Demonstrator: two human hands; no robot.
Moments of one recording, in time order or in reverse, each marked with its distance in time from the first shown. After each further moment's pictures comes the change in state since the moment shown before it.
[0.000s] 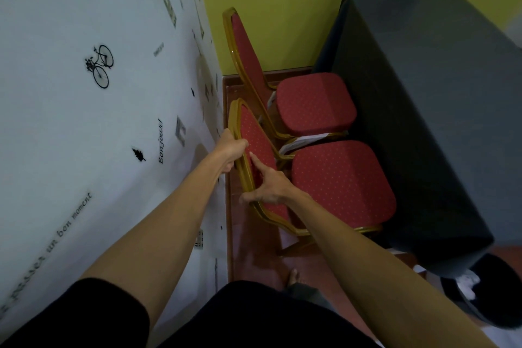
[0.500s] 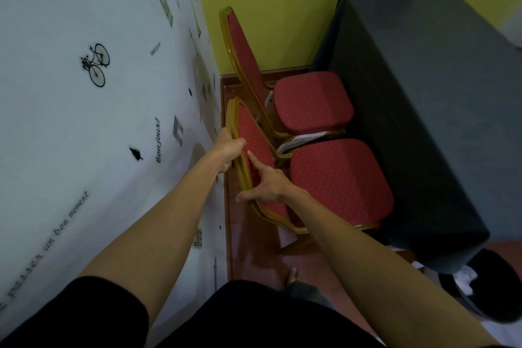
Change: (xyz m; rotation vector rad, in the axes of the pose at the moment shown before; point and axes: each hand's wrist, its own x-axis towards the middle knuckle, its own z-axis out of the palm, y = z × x) left_hand -0.005 -0.001 0.001 0.013 0.005 0.020; right_hand -0.004 0.001 -0.002 -0.016 -0.010 -0.014
